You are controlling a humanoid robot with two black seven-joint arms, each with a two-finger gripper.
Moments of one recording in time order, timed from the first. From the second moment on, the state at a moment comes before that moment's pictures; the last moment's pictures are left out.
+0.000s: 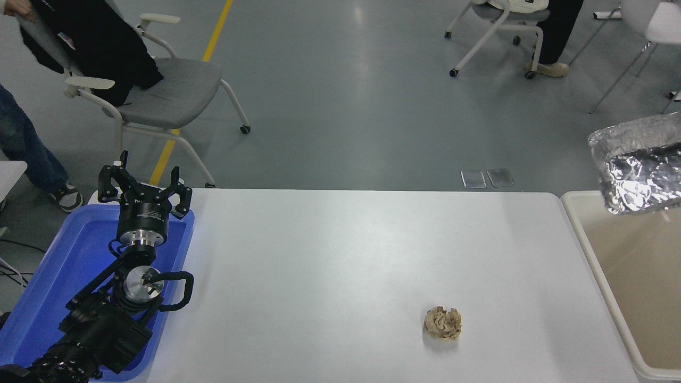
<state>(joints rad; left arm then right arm) -0.54 0.16 -1.09 -0.55 0.04 -0.40 -0.56 2.26 -1.02 -1.45 1.06 -0.92 0.58 -0.03</state>
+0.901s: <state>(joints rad) -0.54 0.15 -1.09 -0.55 0.03 -0.40 -0.56 0.78 -0.77 -0.34 0.32 -0.84 0.16 0.04</state>
